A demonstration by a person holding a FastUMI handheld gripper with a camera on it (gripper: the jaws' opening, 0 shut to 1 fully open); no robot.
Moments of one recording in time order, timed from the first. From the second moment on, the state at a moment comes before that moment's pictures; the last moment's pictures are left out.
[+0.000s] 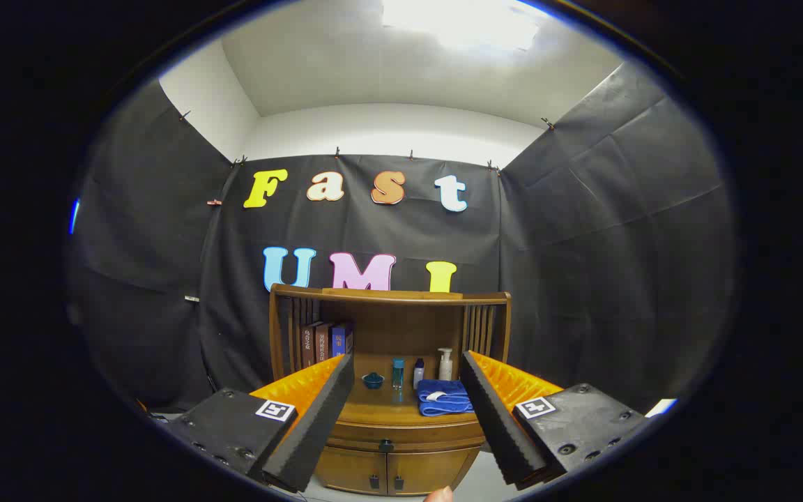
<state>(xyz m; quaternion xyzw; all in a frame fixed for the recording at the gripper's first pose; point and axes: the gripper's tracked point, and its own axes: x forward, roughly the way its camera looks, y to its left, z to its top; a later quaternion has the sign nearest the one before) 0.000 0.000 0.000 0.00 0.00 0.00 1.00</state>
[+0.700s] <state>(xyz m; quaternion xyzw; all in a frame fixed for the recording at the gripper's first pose) 0.011 0.005 0.004 0.01 -0.01 0.00 1.00</state>
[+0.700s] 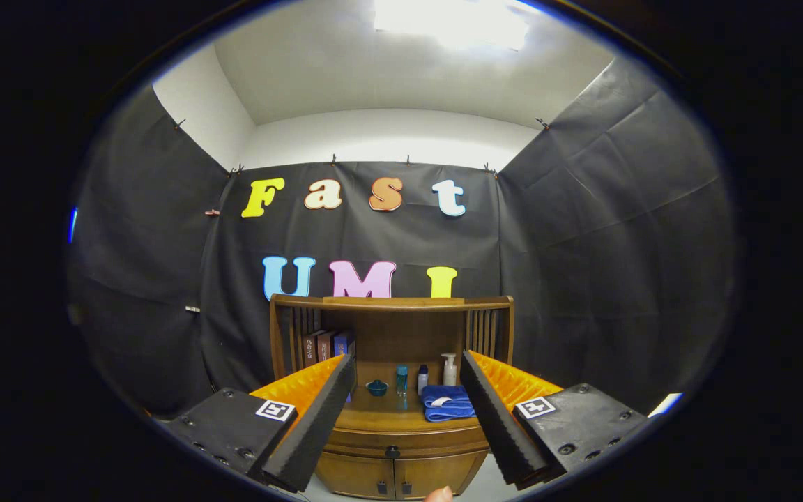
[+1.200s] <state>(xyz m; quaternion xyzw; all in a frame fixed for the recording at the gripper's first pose) 0.049 0.013 -0.015 0.03 -0.03 0.01 1.00</state>
